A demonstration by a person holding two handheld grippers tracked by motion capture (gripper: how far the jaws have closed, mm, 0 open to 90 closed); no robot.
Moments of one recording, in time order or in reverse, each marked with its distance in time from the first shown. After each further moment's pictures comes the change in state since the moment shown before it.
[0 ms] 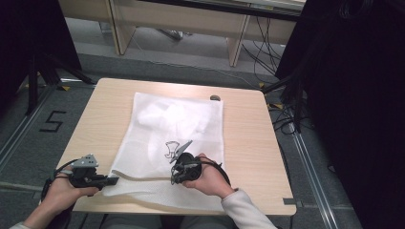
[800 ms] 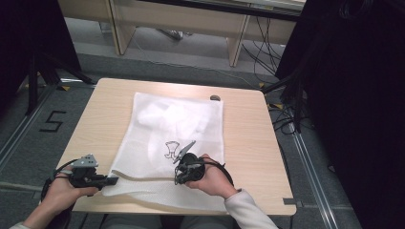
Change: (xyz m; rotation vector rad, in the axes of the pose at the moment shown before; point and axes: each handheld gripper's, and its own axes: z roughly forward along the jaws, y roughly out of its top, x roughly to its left) left arm 0.000 0.000 -0.001 0.003 0.004 -0.005; right arm -0.004 -0.008 -0.003 0.015 -0.002 0.022
